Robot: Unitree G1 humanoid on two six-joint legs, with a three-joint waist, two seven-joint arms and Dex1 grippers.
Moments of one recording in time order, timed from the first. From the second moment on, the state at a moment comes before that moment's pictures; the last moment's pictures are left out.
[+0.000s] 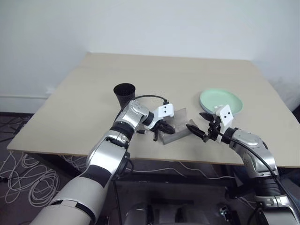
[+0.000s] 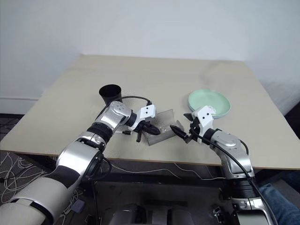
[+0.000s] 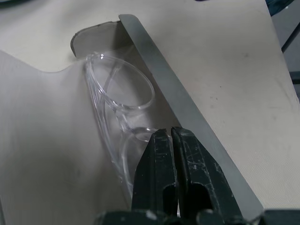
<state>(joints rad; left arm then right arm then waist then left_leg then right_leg) -1.09 0.16 -0.23 1.16 0.21 -0.03 -1.34 -0.33 -0.42 0.01 -0.03 0.27 0.40 0.71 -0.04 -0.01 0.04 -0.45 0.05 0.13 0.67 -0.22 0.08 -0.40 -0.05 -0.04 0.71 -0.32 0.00</state>
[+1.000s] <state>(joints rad) -1.19 0.20 -0.21 1.34 0.26 -0.10 -1.02 -0.35 -0.42 0.02 -0.01 0.27 0.39 0.72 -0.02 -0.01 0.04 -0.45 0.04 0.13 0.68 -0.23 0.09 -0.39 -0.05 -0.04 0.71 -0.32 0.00</state>
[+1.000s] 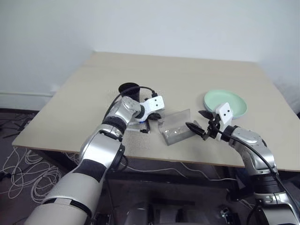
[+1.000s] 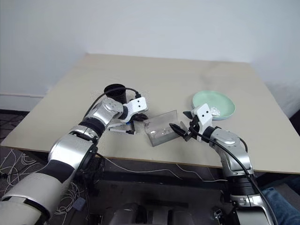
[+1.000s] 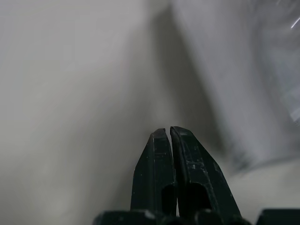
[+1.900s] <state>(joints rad) -1.09 0.18 -0.22 1.17 0.19 -0.04 -1.28 -0.37 -0.42 0.02 0.01 0.27 0.38 0.72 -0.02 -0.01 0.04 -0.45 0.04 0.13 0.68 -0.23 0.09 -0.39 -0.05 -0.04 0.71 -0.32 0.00</state>
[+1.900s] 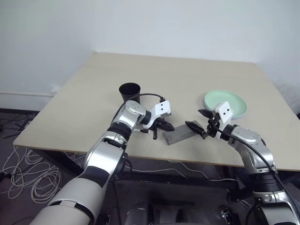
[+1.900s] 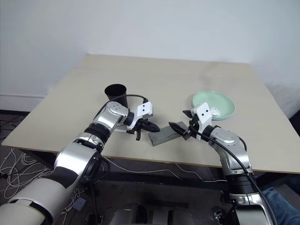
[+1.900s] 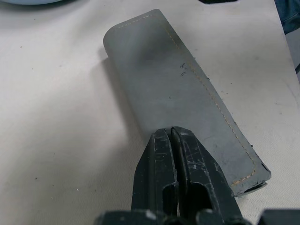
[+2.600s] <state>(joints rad) -1.02 0.54 -0.27 0.93 0.18 0.01 -1.47 -0.42 -0.41 0.04 0.10 0.27 0.34 0.74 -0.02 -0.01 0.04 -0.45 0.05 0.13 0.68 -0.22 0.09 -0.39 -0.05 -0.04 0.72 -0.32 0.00</state>
